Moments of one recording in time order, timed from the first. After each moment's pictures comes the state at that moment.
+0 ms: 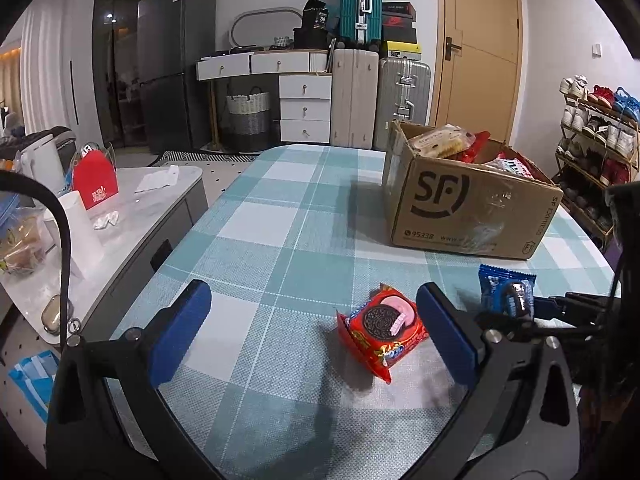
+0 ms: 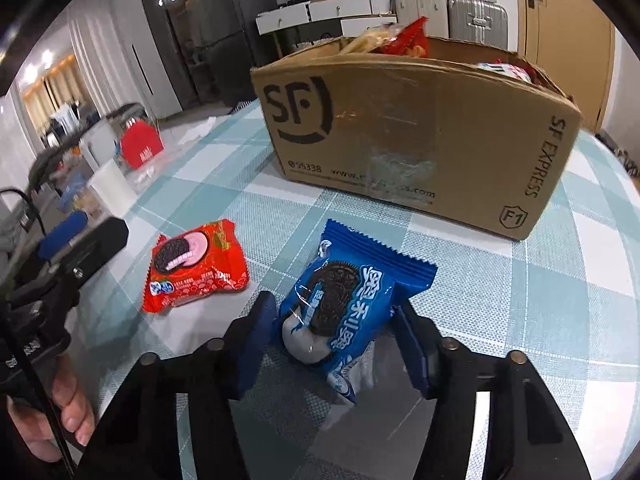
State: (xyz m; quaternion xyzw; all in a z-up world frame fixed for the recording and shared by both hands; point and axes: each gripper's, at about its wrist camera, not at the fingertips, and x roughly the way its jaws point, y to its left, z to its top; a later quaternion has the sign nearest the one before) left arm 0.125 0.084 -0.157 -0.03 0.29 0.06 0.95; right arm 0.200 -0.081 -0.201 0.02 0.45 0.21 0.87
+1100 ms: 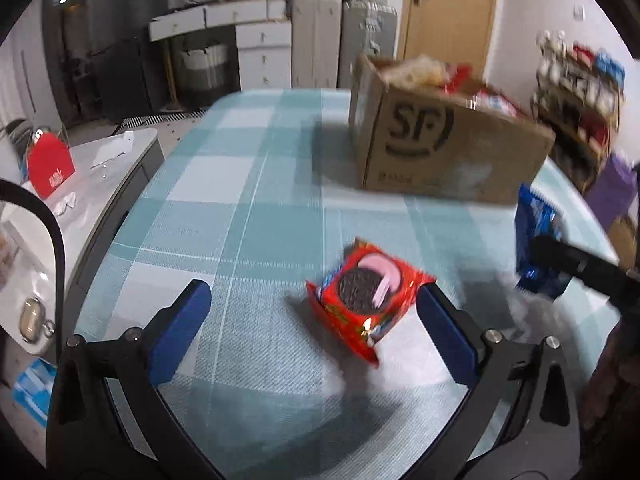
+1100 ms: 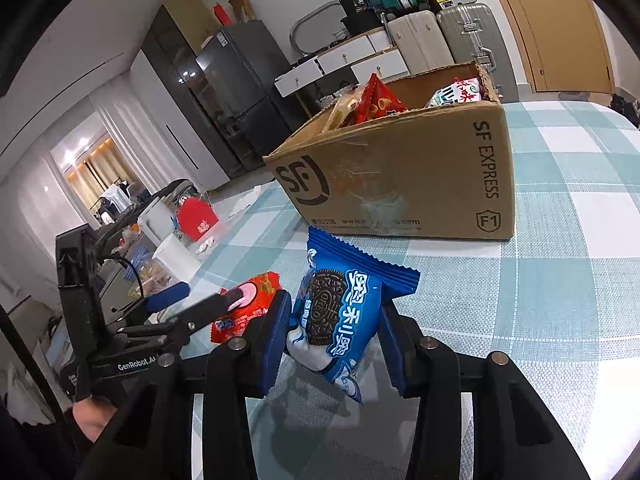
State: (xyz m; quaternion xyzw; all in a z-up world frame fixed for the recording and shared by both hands) left arm 0.159 0.080 -0.184 0.00 0.41 -0.02 0.91; right arm 0.177 -0.145 -0.183 0.17 0.37 0.28 0.87
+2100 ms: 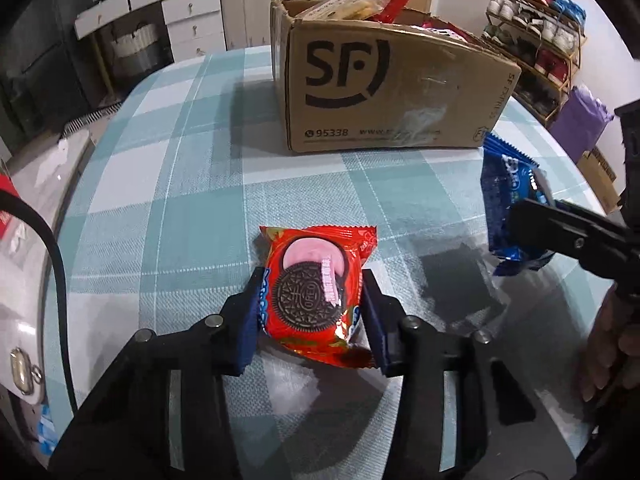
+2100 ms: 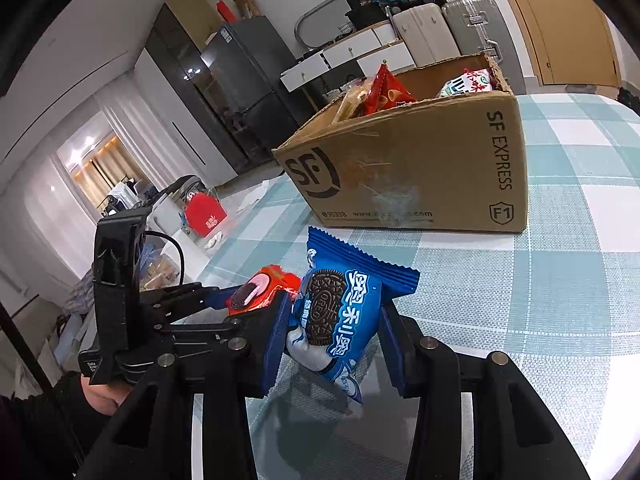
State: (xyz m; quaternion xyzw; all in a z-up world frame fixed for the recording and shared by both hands) left arm 0.192 0.047 -0.198 0.03 0.47 -0.12 0.87; right arm 0.182 -0.144 -0.185 0.18 0.38 0.29 0.86
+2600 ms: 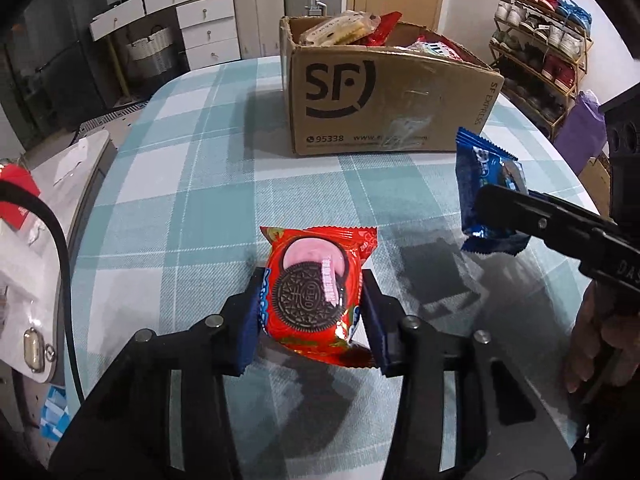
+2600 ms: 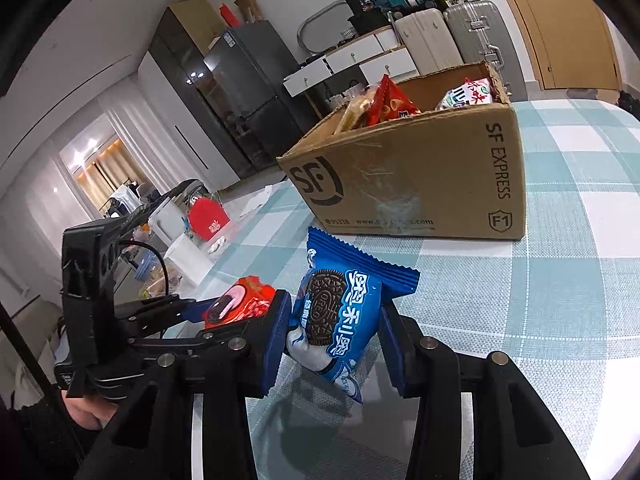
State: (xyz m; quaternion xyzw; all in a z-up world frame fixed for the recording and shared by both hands) left arm 0.155 0.042 -0.172 0.04 0.46 -0.09 0.88; right arm 0.177 -0.146 -0.181 0.18 0.37 0.30 0.86
